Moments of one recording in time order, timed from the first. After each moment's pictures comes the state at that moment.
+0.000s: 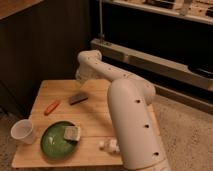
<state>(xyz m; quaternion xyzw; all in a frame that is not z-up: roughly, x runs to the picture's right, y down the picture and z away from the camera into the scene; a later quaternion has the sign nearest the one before) -0.174 -0.023 0.948 0.09 -0.34 -0.87 0.34</state>
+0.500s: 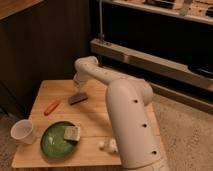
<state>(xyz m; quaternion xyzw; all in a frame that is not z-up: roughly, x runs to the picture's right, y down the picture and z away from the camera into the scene) -0.202 0.003 0.967 0.08 -0.33 -0.87 0.35</state>
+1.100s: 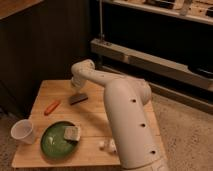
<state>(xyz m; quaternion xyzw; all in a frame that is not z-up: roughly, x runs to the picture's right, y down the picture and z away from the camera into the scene) -0.203 0.004 0.978 0.07 -0.29 -0.86 0.42</state>
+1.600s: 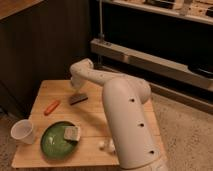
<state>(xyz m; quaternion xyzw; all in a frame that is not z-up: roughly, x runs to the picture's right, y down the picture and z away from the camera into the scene) -0.204 -0.002 0.977 0.04 -0.28 -0.85 0.44</state>
